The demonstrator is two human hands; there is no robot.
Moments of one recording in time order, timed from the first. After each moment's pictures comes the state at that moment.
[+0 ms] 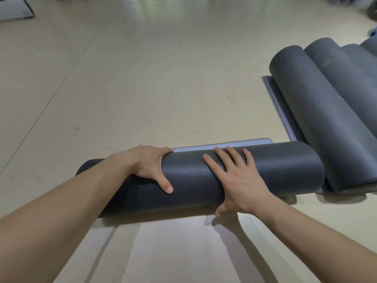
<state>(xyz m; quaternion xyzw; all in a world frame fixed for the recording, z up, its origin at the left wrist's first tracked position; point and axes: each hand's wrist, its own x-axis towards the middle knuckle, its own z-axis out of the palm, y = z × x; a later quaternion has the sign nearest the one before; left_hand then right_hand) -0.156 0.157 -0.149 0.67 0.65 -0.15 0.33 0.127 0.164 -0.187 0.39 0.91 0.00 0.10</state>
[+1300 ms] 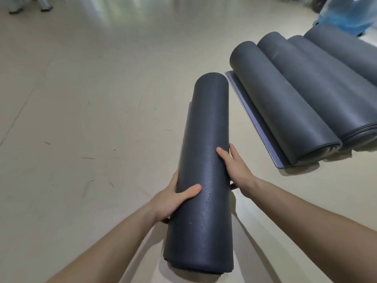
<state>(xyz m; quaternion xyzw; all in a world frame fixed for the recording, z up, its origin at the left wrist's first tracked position) -0.022 0.071 -0.179 0.43 0.64 0.16 0.61 0.188 0.154 -0.198 0.62 0.43 -0.60 -0.26</state>
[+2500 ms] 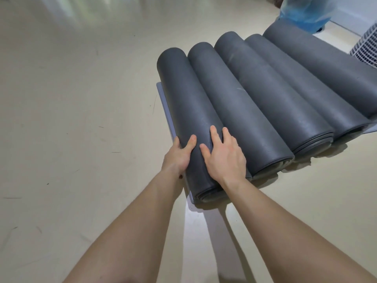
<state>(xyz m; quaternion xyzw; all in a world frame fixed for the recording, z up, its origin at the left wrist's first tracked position) 0.161 0.277 -0.208 0.40 0.69 0.26 0.54 0.297 0.256 -0.193 0.73 0.66 -0.11 -0.10</state>
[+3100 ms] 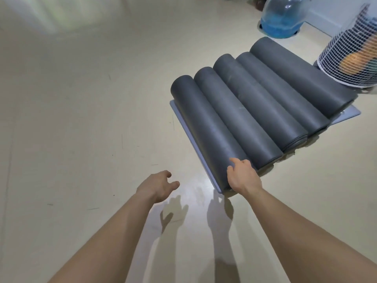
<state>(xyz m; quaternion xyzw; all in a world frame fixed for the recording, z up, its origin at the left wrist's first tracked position) -0.026 0.212 -0.029 0.61 0.68 -0.13 0.38 0.235 0.186 -0.036 0.81 0.50 -0.31 -0.03</state>
